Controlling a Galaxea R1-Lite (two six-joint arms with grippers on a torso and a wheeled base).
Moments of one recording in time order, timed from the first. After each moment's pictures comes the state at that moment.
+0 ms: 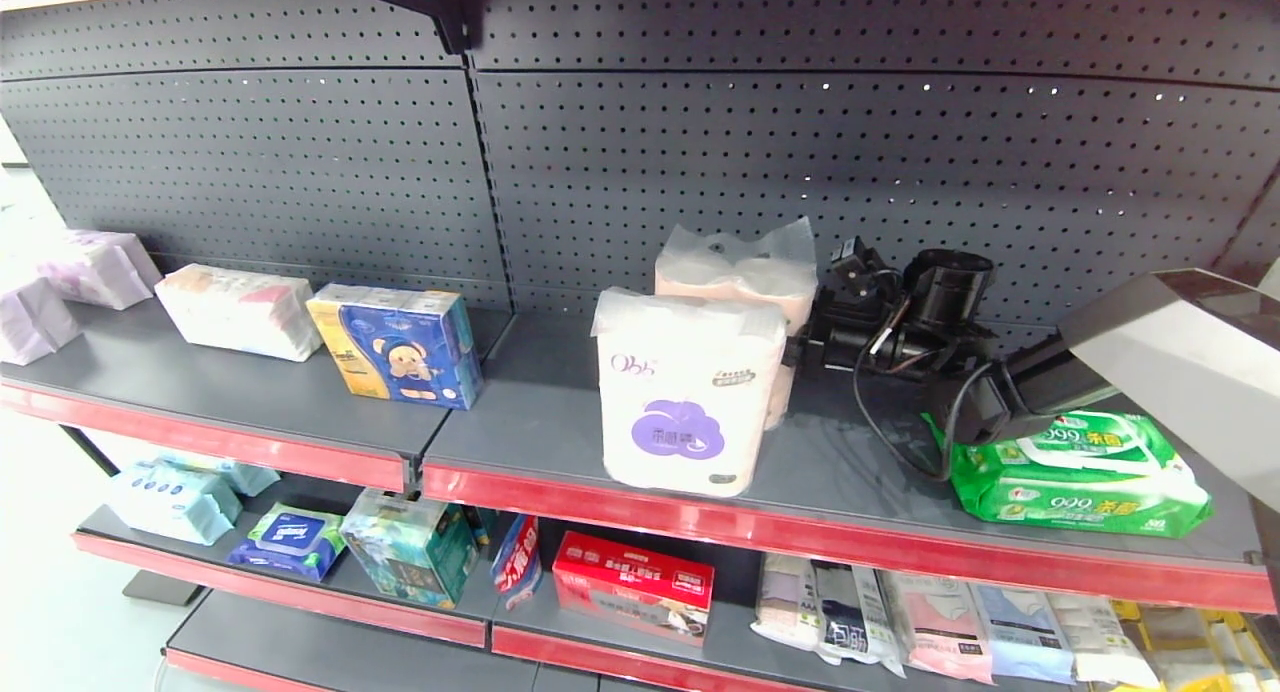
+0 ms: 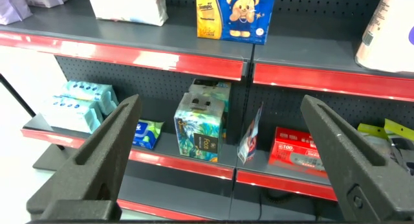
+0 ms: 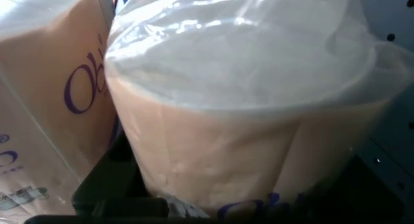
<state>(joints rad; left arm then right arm) 0.01 0.00 -0.02 0.02 0.04 0.00 0.20 2.32 -1.29 -0.99 0.92 -0.13</state>
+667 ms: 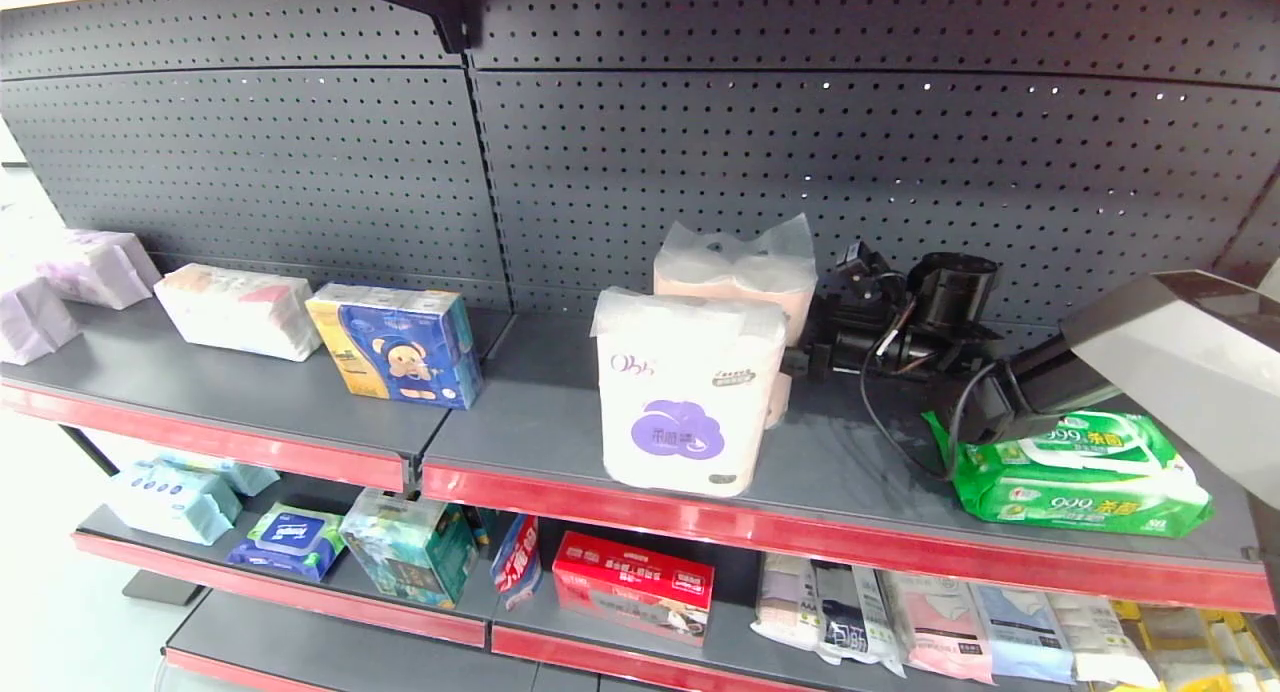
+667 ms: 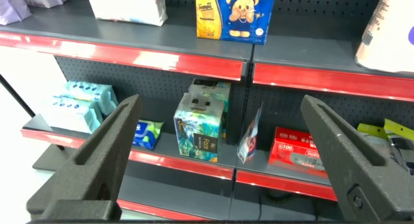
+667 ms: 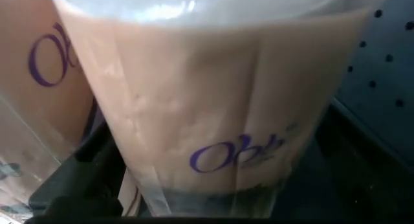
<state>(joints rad) 0.01 0.00 -0.02 0.02 0.03 0.00 0.18 2.33 -1.29 -0.98 0.93 -0.13</state>
